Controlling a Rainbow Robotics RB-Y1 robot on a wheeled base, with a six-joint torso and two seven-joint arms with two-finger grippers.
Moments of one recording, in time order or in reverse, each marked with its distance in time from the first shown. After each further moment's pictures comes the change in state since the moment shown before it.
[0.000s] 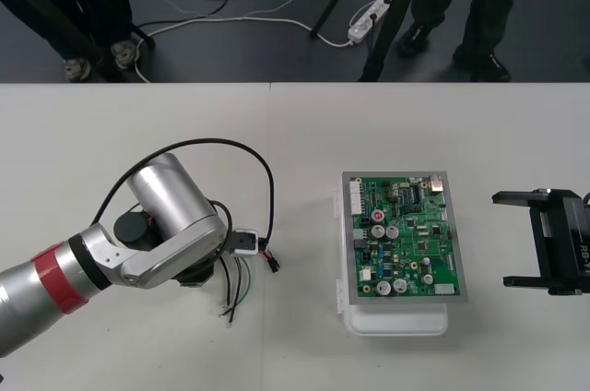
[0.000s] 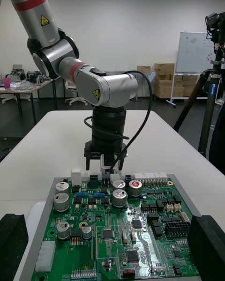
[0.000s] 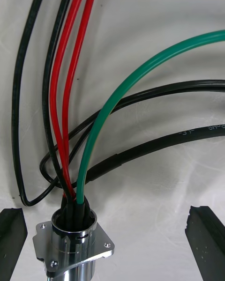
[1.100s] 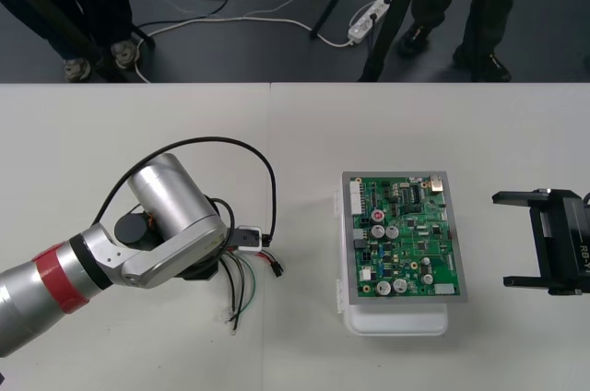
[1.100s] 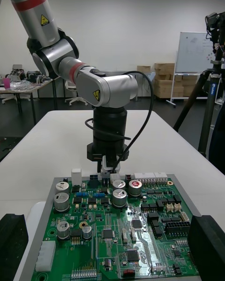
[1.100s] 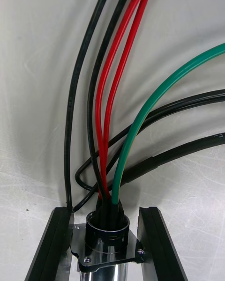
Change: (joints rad) right arm 0.000 0.000 0.000 0.001 0.000 0.000 0.000; left arm -0.001 -0.003 0.000 0.012 -0.001 0.052 0.000
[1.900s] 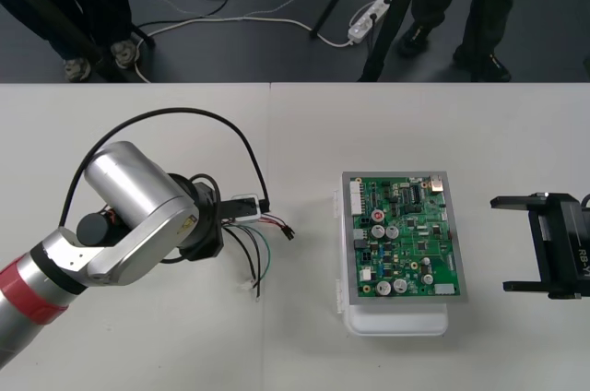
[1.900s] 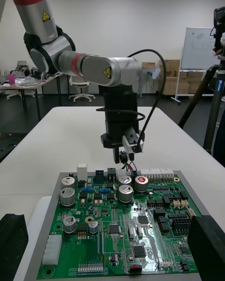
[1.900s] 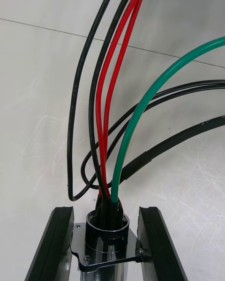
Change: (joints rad) right arm -0.001 0.000 0.000 0.000 0.027 0.000 0.000; left arm 0.132 0.000 0.228 -0.165 0.000 0.089 0.000
